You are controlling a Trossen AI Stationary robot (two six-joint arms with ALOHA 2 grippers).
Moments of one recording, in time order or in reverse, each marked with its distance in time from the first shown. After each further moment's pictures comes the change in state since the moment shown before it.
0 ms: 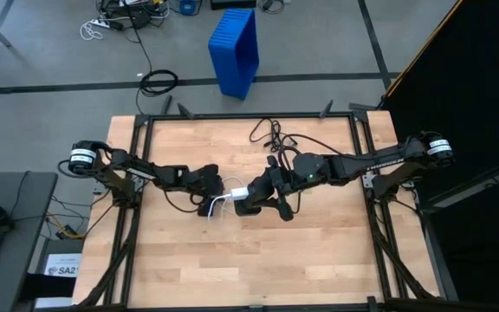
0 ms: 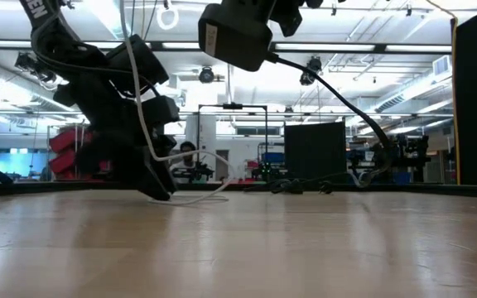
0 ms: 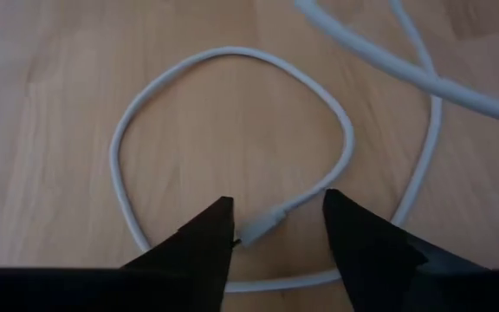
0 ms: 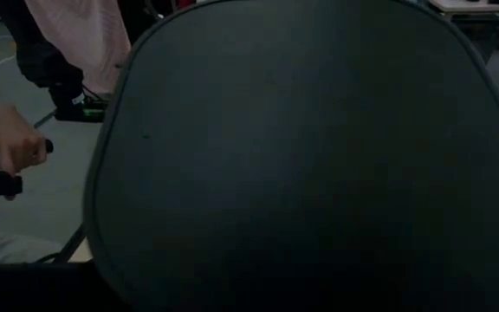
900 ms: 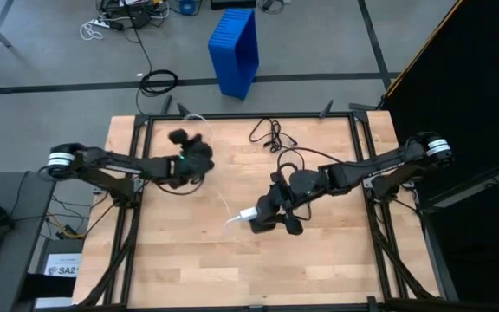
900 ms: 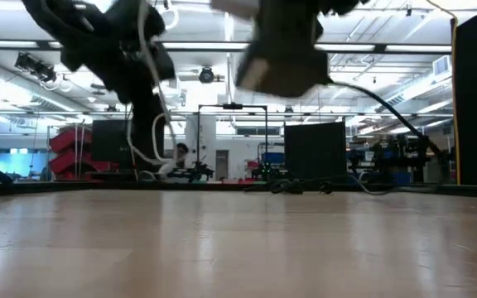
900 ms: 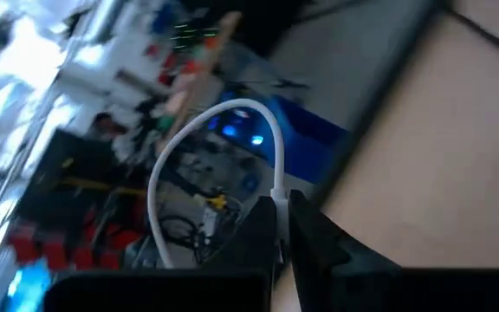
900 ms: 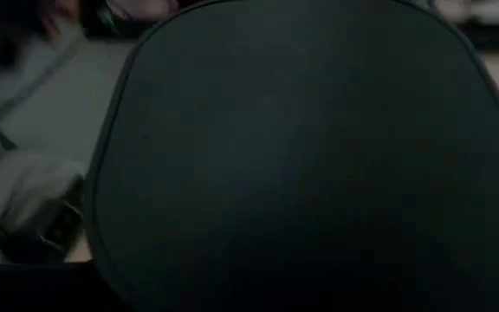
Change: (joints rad) left arm 0.042 -0.322 0.099 -0.117 -1.212 0.097; right arm 0.093 0.024 0.001 -0.272 0.016 0.065
